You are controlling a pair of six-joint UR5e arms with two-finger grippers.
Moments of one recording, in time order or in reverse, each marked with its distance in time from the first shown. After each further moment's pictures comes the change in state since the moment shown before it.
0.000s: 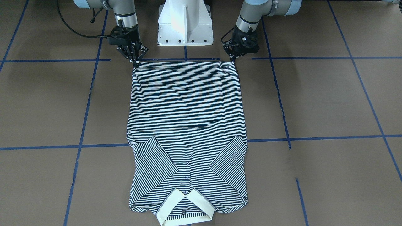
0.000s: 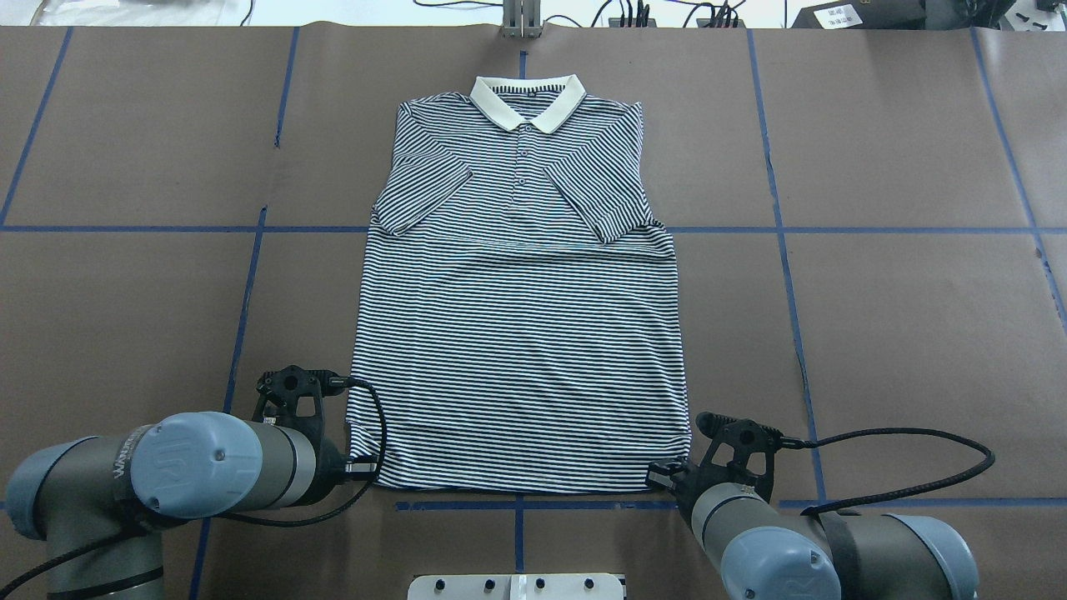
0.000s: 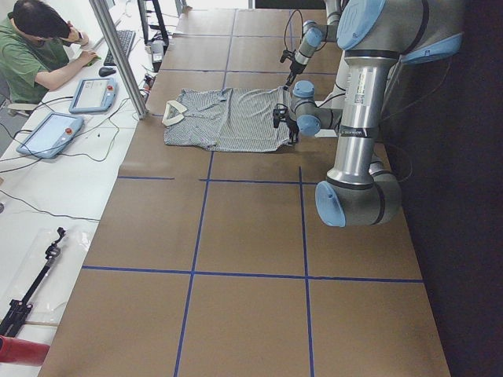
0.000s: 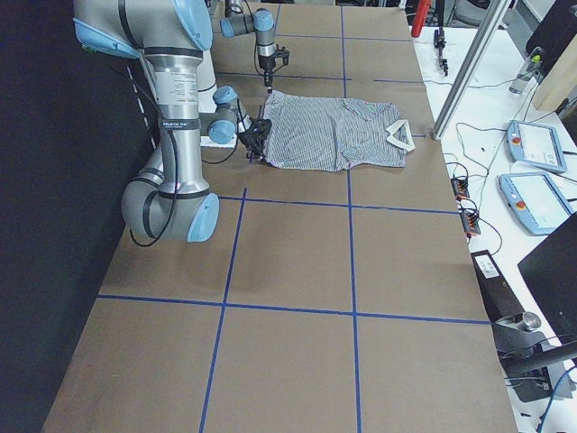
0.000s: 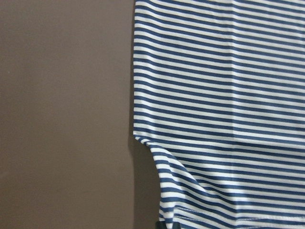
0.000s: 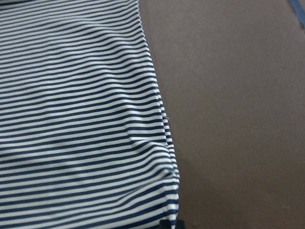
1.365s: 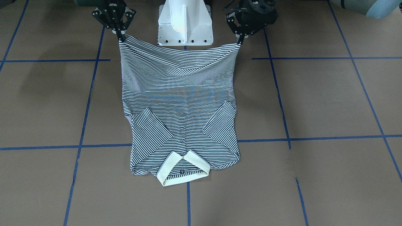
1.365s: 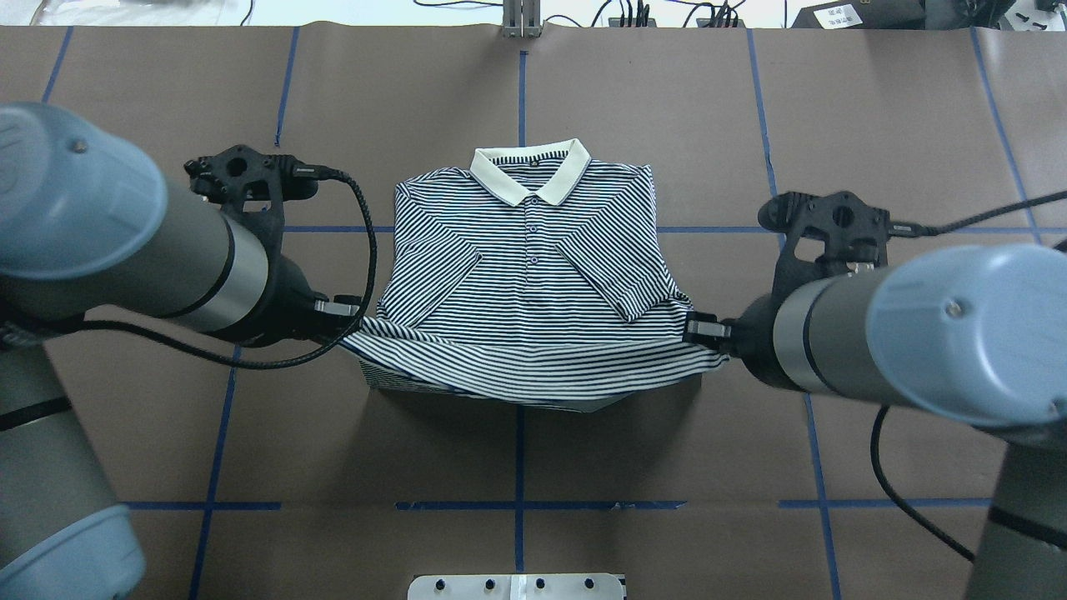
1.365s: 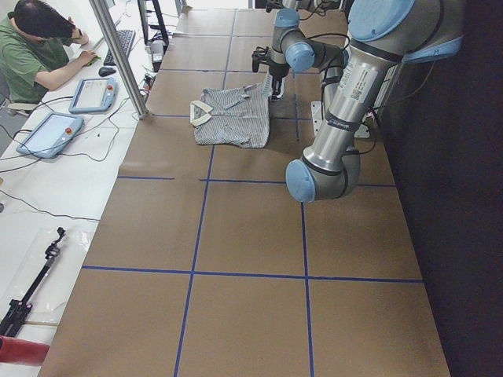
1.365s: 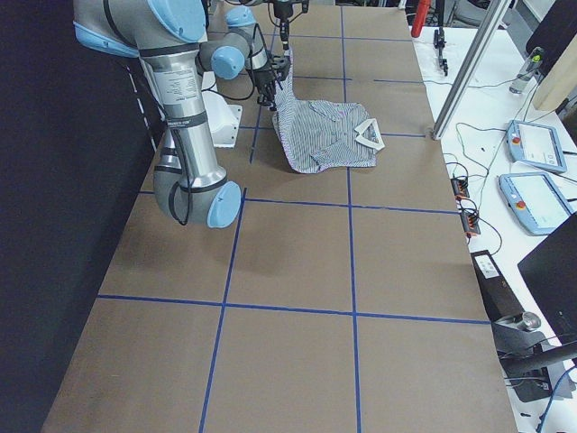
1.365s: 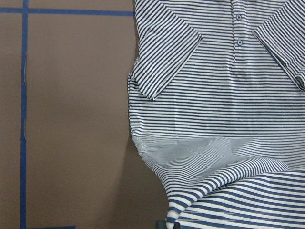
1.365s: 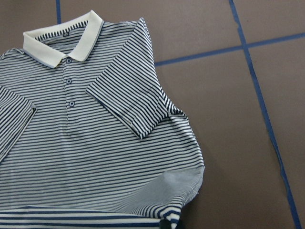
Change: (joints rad) left arm -0.349 -0.361 -0.152 0.608 -0.209 0.267; right arm 0.408 0.329 0.267 -0.557 0.382 -0.315
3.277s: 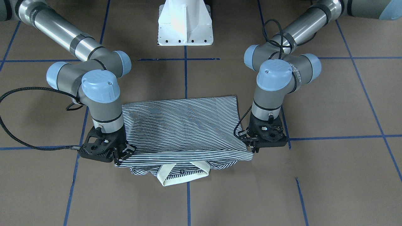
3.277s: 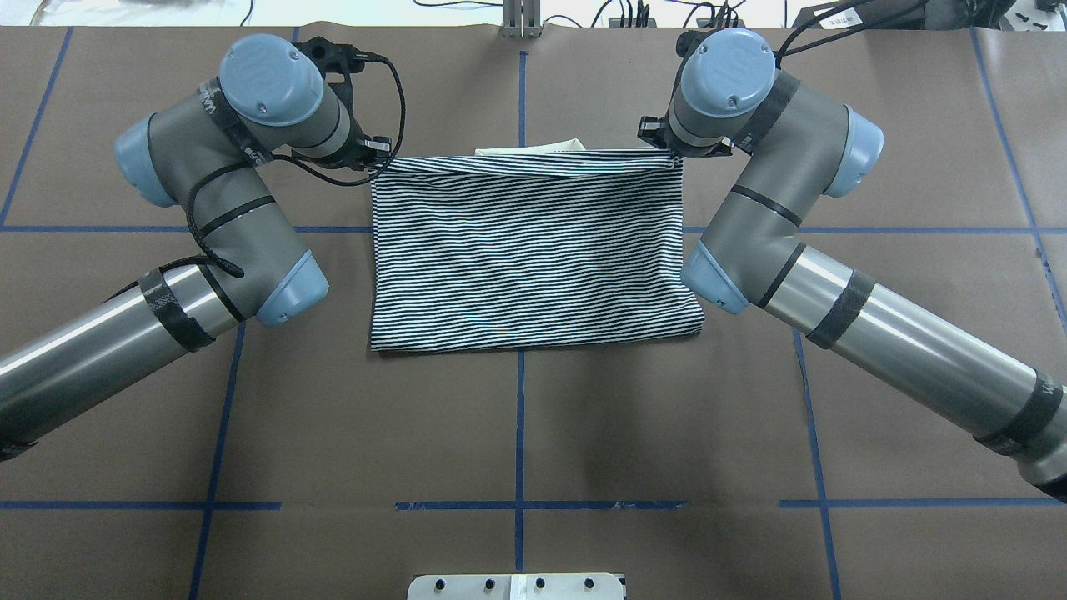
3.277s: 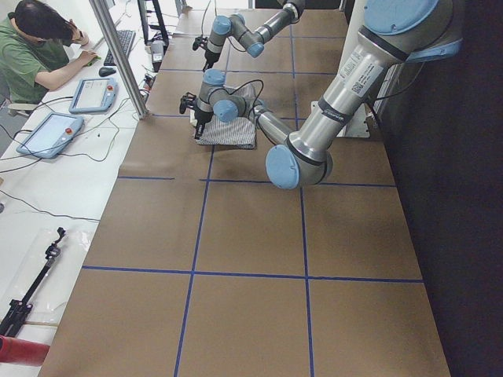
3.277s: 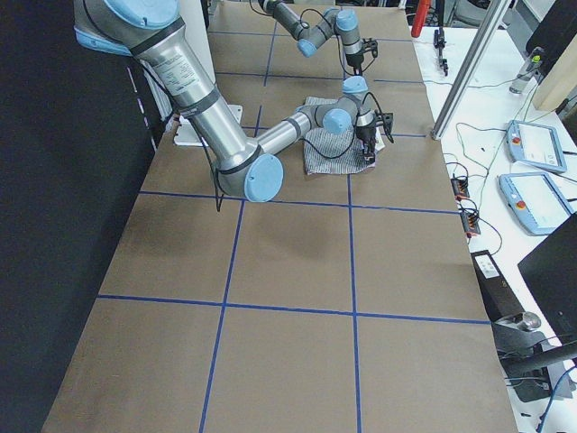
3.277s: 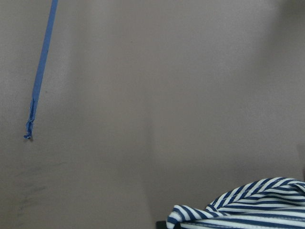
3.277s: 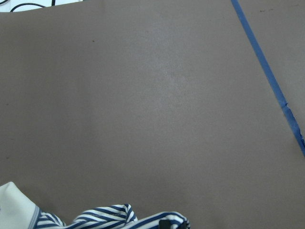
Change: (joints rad) left arm -0.182 -0.141 0.847 -0.691 0.141 0.156; right arm 0.282 0.253 -1.042 0.691 0.050 -0.186
